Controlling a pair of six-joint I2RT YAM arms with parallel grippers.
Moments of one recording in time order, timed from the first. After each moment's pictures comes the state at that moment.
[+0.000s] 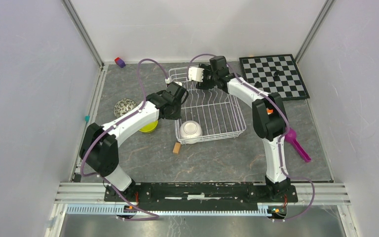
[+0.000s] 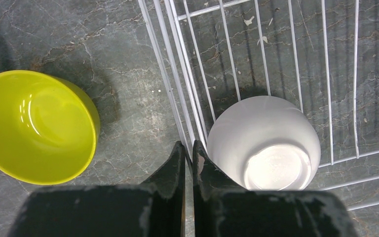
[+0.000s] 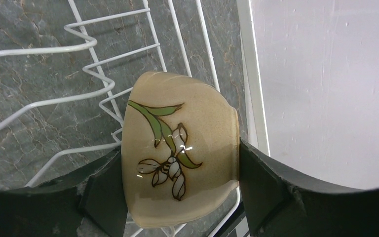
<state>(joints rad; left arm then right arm) -0.64 1.61 1.26 -0.68 -0.26 -0.44 0.45 2.20 1.78 -0.21 -0.19 -1.11</state>
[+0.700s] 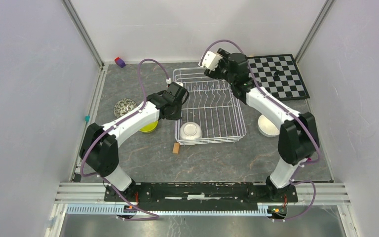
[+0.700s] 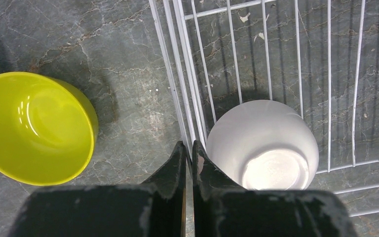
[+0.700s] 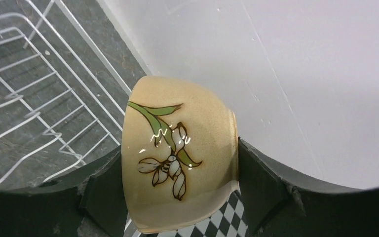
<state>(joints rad) -0.64 1.61 1.26 -0.68 -0.26 -0.43 0.44 1.78 1.44 0.10 -0.02 -0.88</state>
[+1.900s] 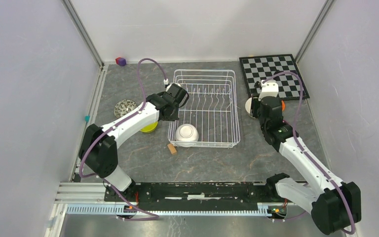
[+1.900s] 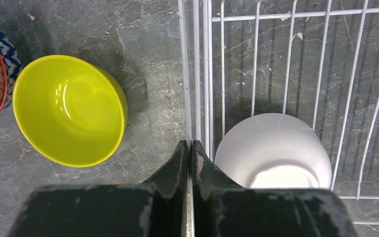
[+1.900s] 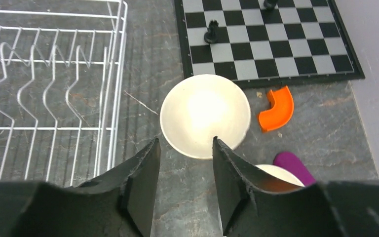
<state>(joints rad) -0.65 1.60 1.25 -0.73 -0.38 -0.45 0.34 1.01 0.71 -0.07 0.40 0.07</state>
